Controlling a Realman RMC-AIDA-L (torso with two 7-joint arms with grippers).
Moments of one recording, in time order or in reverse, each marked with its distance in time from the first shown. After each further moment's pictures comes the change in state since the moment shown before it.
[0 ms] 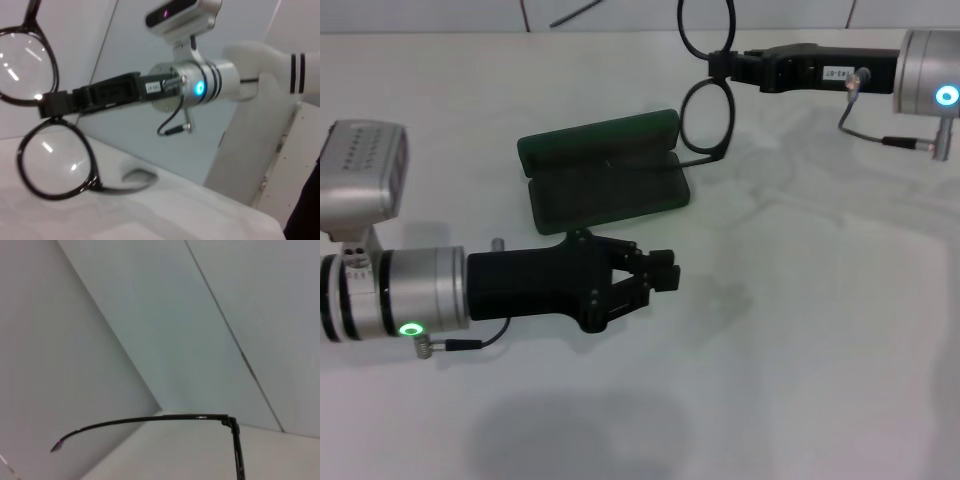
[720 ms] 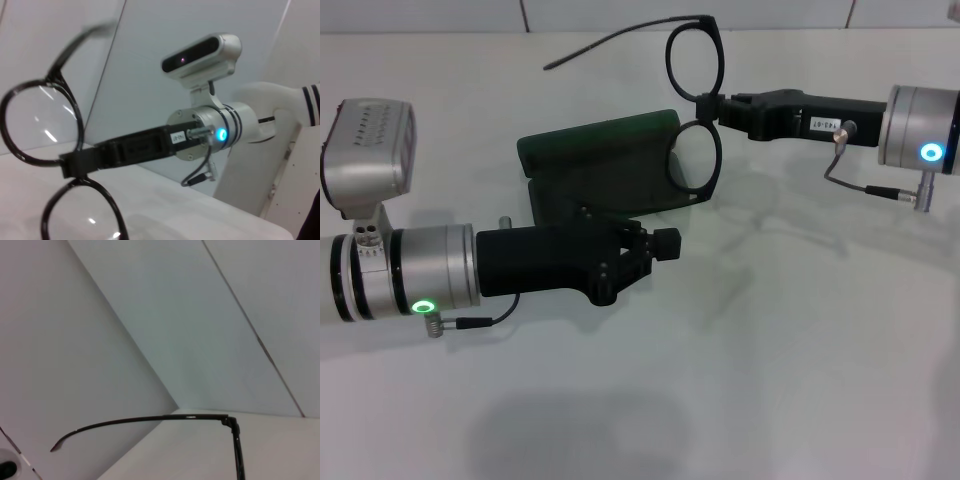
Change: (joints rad) left arm -0.034 0.003 0.001 -0.020 -0.037 -0.039 -0.003; right arm -0.010 0.008 -0.028 0.170 0.122 -0.023 -0.173
